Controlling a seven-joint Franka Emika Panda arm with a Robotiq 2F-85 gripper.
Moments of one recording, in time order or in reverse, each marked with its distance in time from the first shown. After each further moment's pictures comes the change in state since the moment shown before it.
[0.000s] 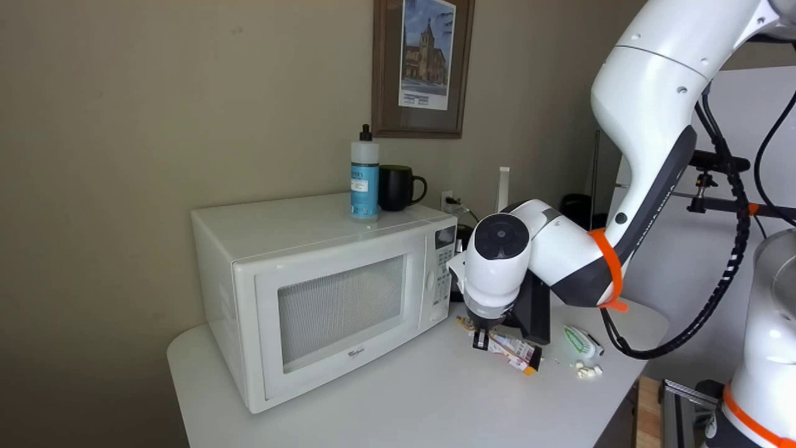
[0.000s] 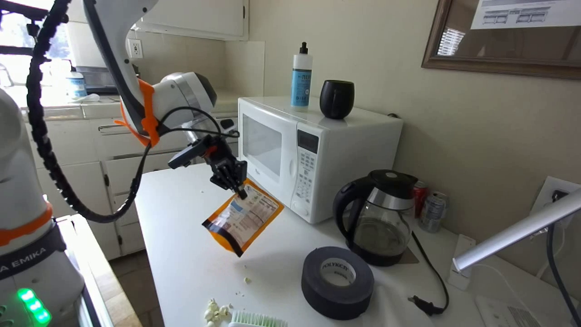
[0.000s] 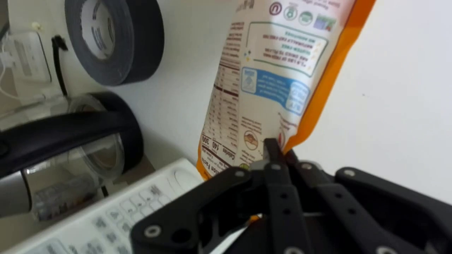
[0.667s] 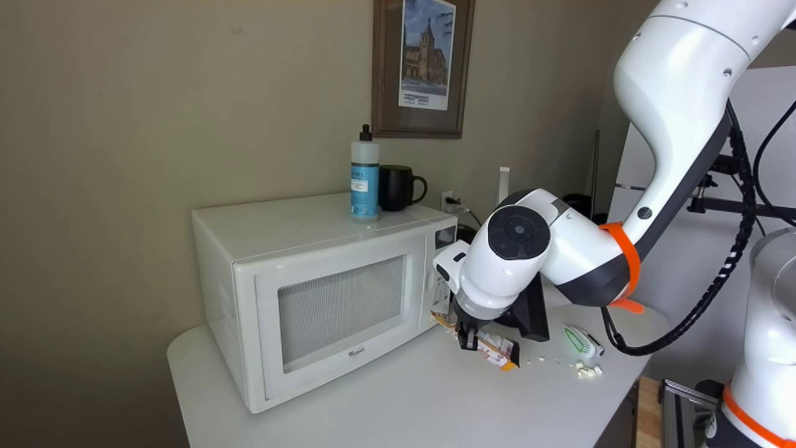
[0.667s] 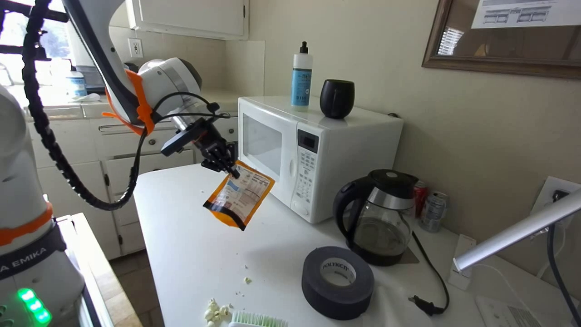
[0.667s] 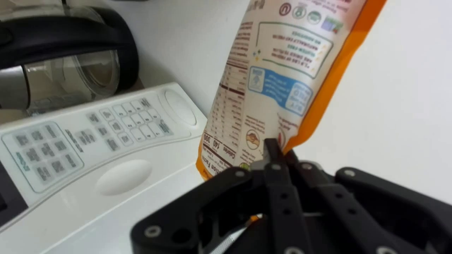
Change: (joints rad) arm 0.042 -0.078 0.089 -0.010 -0.048 0.016 -0.043
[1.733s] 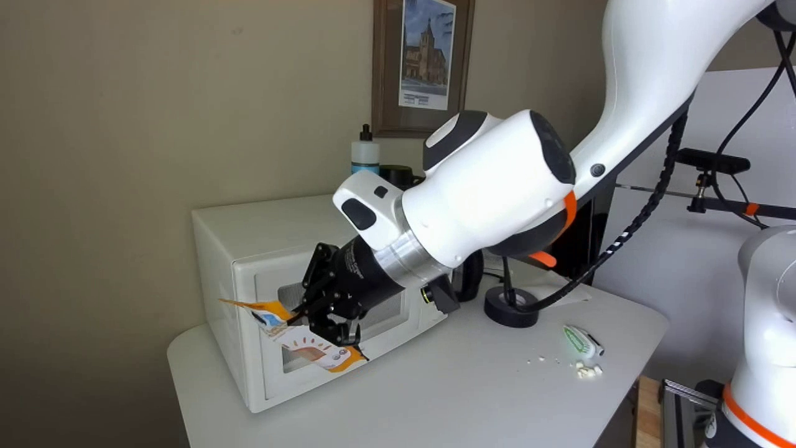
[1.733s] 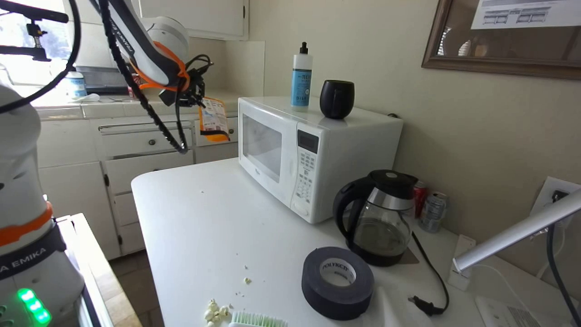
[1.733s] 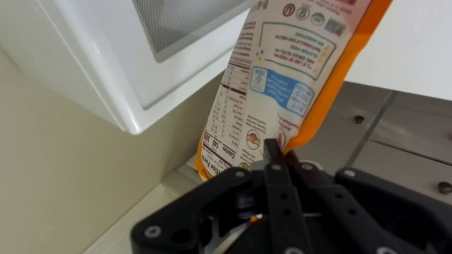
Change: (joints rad) arm 0.135 0.039 0.152 0.363 -0.427 0.434 0.057
